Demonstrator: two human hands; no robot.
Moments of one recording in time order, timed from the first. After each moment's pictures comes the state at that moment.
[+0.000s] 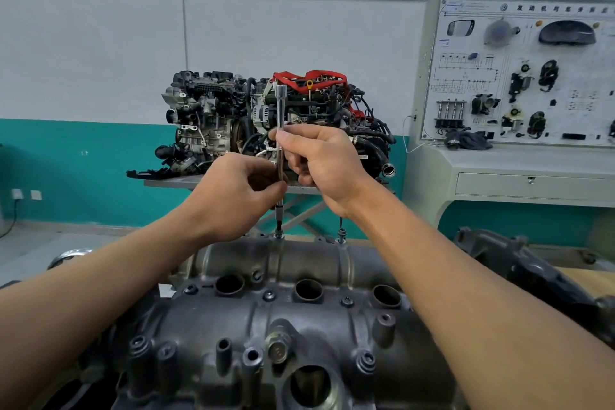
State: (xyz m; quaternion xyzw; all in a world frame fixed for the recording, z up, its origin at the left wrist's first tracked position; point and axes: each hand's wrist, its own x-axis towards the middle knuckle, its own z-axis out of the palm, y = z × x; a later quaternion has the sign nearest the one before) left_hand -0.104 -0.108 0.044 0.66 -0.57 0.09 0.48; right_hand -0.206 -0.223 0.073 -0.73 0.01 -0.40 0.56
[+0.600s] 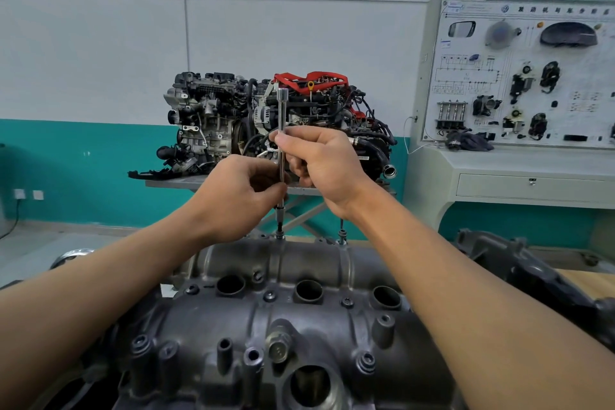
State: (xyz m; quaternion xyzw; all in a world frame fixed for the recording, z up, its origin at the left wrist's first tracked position) left_hand -0.107 -0.107 0.044 0.65 -0.58 0.07 0.48; right_hand -0.207 -0.221 0.073 -0.74 0.01 -0.40 0.55
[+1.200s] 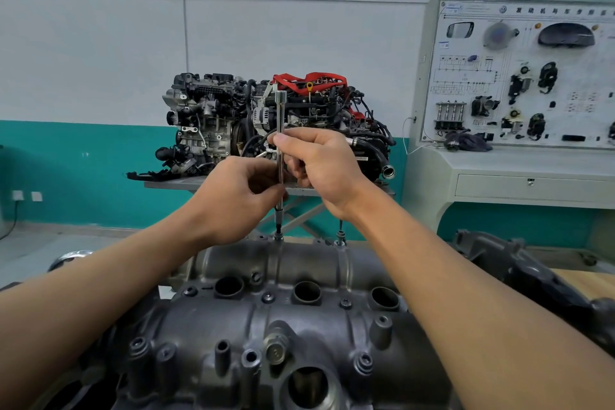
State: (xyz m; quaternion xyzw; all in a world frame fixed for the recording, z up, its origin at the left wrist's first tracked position) left_hand -0.108 -0.106 0.045 0.64 -0.59 0.06 0.49; right_hand -0.207 -0.222 0.074 -0.74 0.01 -0.39 0.54
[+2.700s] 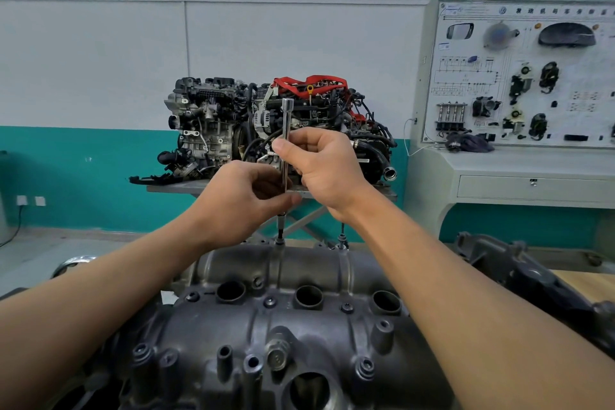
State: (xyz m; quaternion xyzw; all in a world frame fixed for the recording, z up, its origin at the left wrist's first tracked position) left_hand -0.103 -0.111 0.046 0.64 -0.59 0.04 0.49; right_hand -0.202 -0.225 0.072 -0.74 0.02 -0.46 0.49
